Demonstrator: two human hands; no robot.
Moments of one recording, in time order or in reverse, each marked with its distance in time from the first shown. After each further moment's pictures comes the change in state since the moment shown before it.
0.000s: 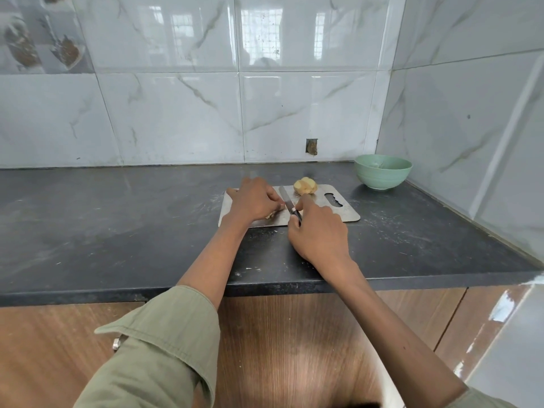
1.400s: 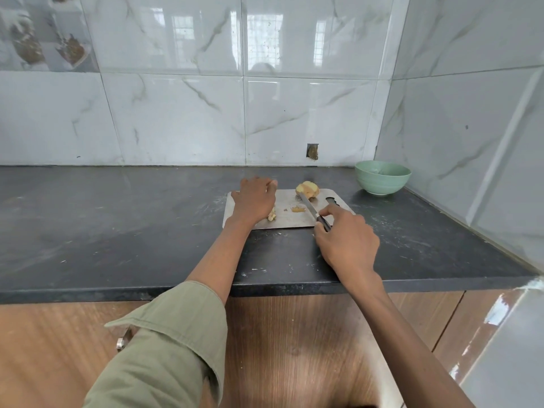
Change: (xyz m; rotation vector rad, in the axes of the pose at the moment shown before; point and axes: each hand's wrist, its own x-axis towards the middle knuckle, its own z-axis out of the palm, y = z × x) left_hand 0.012 -0.012 0.010 -0.146 0.087 -0.029; right_hand -0.013 0.017 -0.020 -0.068 0.105 0.211
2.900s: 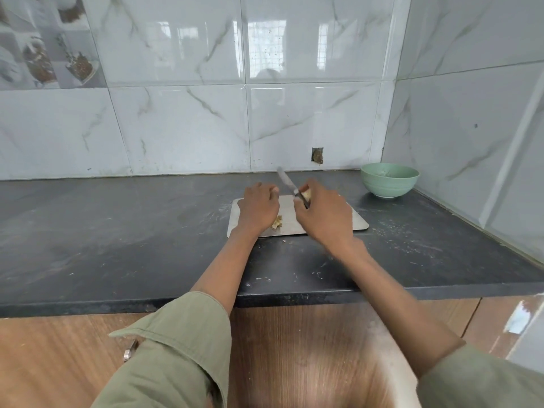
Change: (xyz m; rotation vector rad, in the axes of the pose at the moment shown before) left_hand 0.004 -0.004 0.008 -0.056 0.079 0.030; right_hand 0.061 -0.031 0.031 0.181 0.048 -0.260
